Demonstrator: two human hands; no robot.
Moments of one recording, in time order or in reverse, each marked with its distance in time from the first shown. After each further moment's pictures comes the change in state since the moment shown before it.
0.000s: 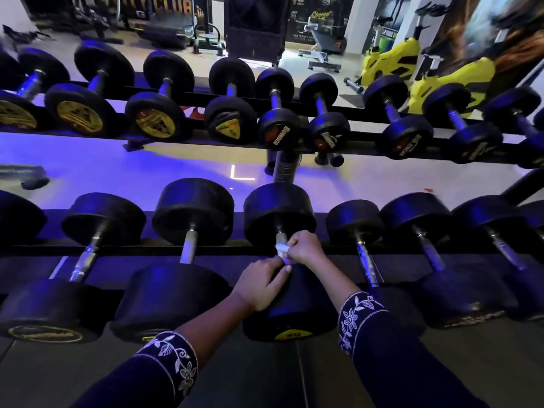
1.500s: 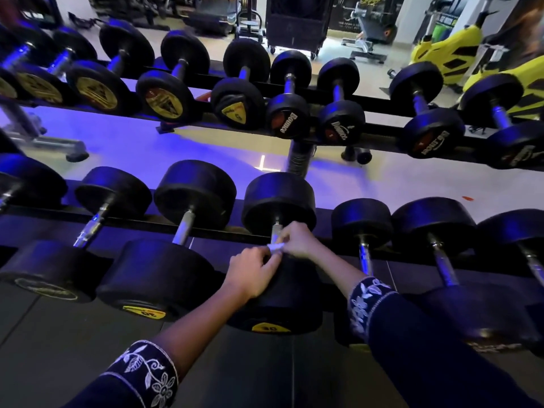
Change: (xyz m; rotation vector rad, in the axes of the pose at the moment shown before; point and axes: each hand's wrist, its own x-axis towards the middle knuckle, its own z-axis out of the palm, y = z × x) left_hand 0.009 0.038 0.015 0.089 0.090 -0.447; right_hand 0.017 0.024 -0.019 -0.057 -0.280 -0.420
